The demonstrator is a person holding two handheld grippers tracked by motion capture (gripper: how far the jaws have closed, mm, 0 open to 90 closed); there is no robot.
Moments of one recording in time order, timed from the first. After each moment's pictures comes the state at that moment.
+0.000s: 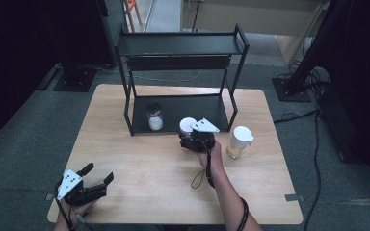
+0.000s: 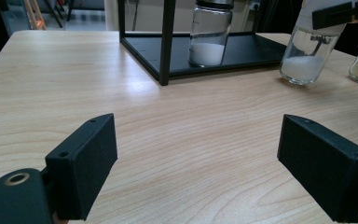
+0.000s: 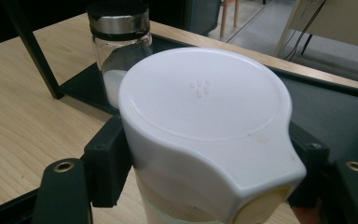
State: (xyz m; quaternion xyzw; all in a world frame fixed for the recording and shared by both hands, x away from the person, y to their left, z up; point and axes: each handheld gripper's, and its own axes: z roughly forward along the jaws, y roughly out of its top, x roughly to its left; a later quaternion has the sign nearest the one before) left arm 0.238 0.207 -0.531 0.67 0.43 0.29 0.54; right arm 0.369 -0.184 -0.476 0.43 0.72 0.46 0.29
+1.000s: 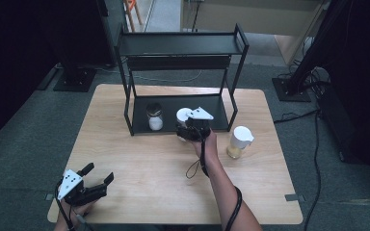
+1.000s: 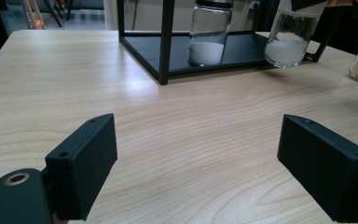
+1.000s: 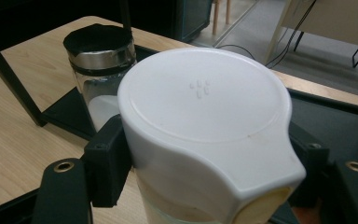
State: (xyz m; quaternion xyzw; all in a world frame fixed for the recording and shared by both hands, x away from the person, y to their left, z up) left arm 0.238 0.207 -0.531 0.67 0.43 0.29 0.54; right arm 0.398 -0.170 -0.458 0.44 0.72 0.45 0.29
